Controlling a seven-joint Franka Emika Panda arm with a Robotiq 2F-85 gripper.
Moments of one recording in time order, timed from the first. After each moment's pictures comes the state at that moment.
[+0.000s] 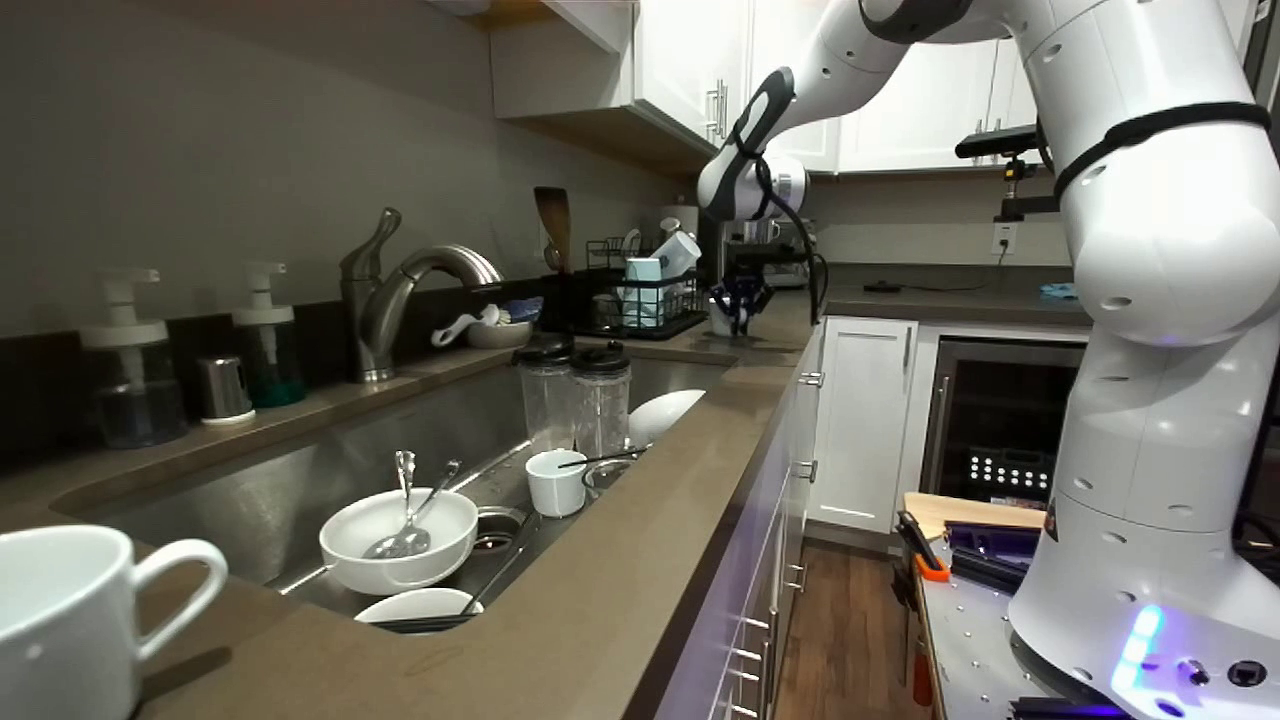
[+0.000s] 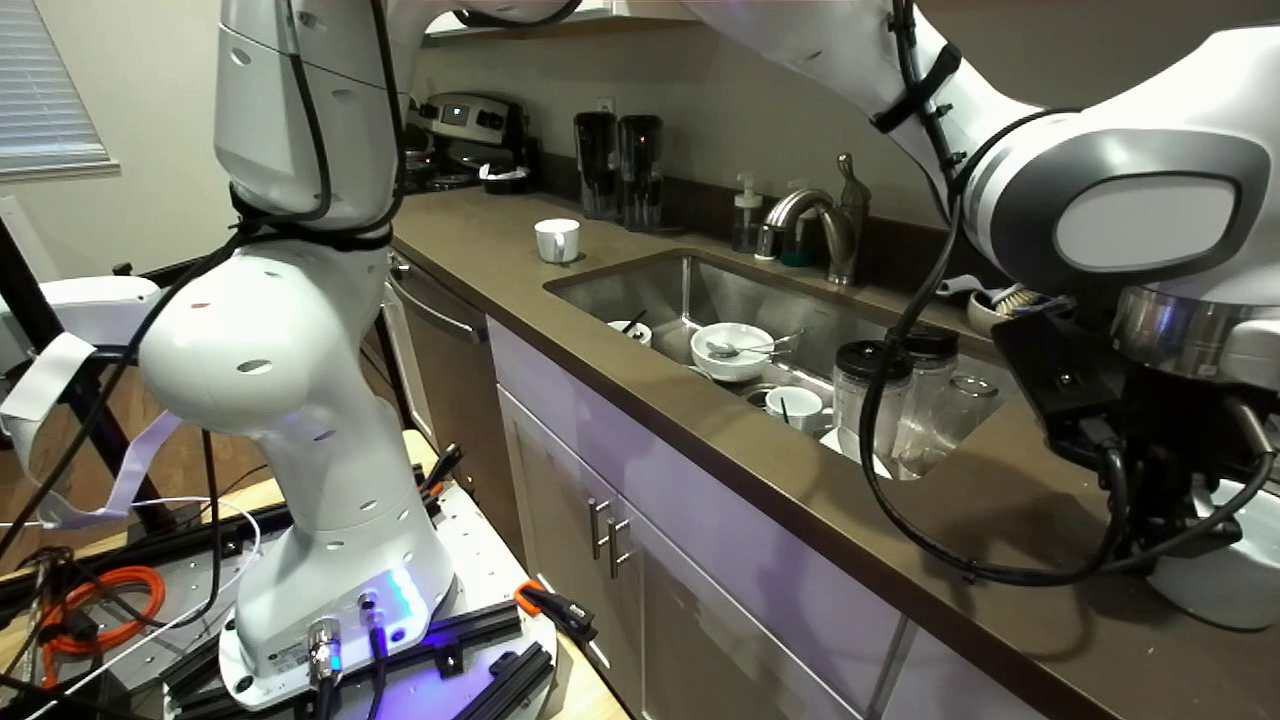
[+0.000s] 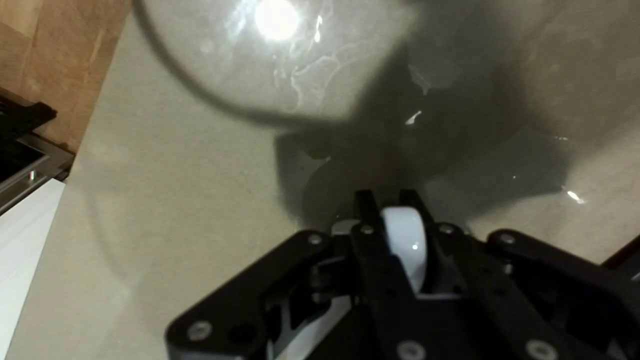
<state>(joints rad) -0.50 0.39 -0.39 -1.84 0.13 2.35 0.08</state>
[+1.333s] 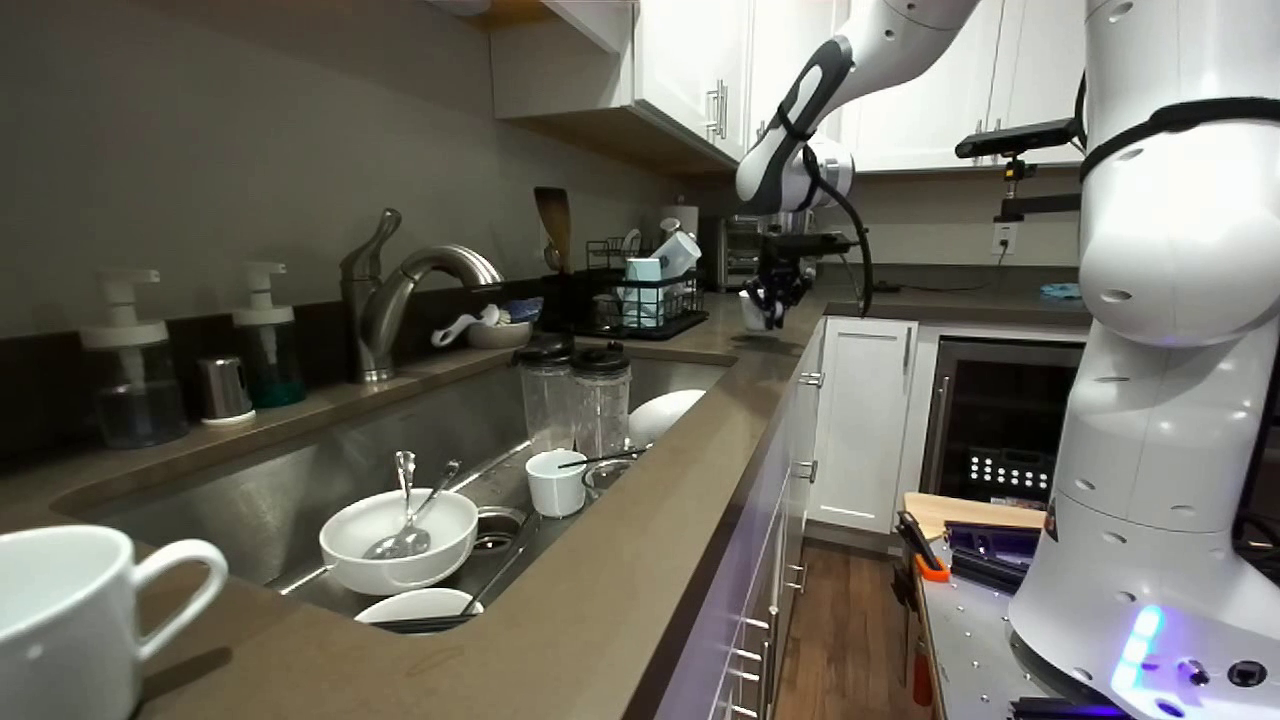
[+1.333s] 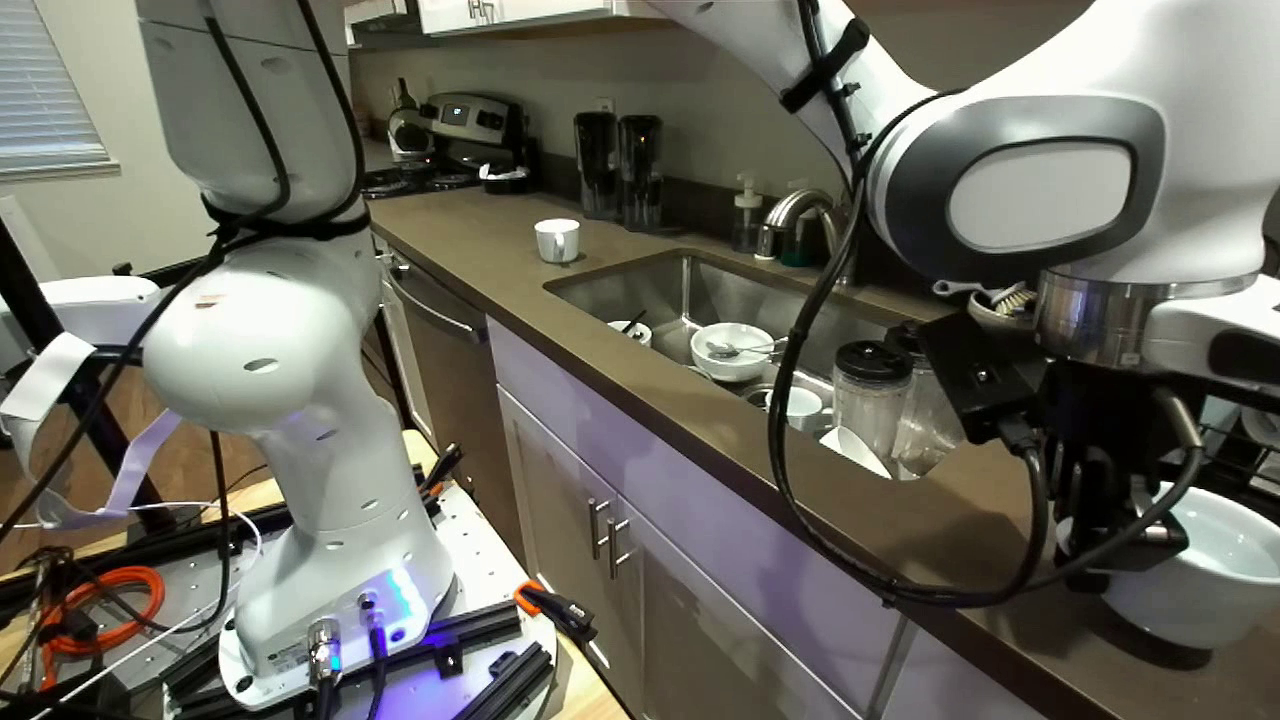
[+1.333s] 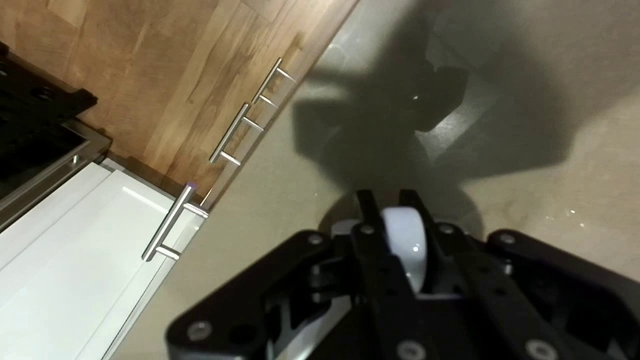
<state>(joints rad) -0.47 0.17 -0.45 -2.11 -0.03 2.45 0.08</state>
